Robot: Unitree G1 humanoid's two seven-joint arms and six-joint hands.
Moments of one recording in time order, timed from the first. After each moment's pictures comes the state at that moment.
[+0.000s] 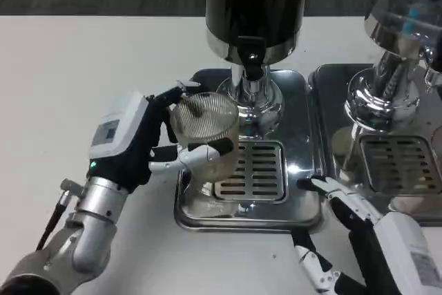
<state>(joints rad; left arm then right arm) -0.53 0.35 -0.34 1.15 0.64 -0.84 0.64 0.57 -0.22 0.24 -0.28 -0.75 -0.29 -0.32</state>
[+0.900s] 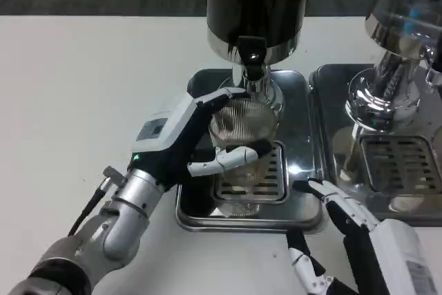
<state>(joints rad) -0.61 0.28 -0.41 1.20 0.64 -0.81 0.52 0.62 -0.16 0.27 -0.32 -0.80 -0.27 -0.35</state>
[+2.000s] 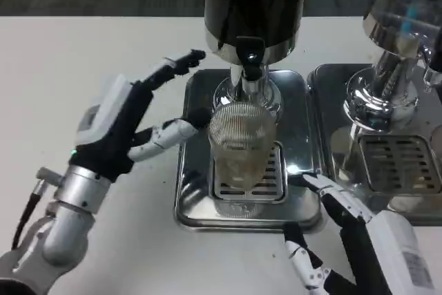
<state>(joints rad) -0.46 0.43 -0.24 0.98 0.43 -0.97 0.39 0.58 -0.18 0.28 -0.31 -0.76 -0.27 -0.33</state>
